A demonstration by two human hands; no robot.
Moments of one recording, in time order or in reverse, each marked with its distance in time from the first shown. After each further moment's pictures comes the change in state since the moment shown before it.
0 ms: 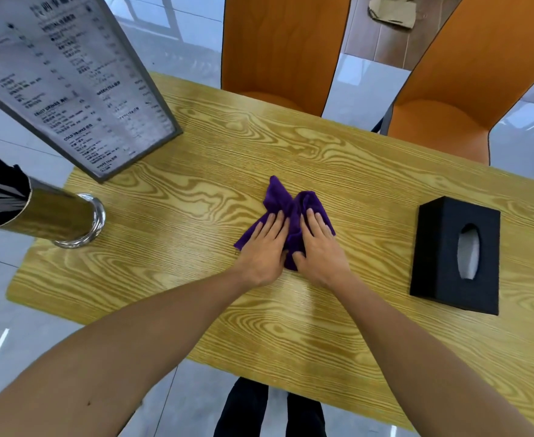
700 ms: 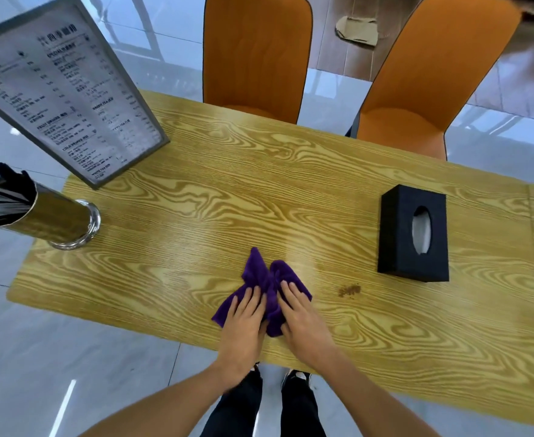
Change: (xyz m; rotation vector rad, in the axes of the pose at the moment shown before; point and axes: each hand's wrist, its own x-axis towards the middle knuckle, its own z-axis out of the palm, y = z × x) left_hand -0.167 0.065 0.059 -0.087 0.042 -0.126; right_hand -0.168 -0.024 0.060 0.010 -0.025 -0.113
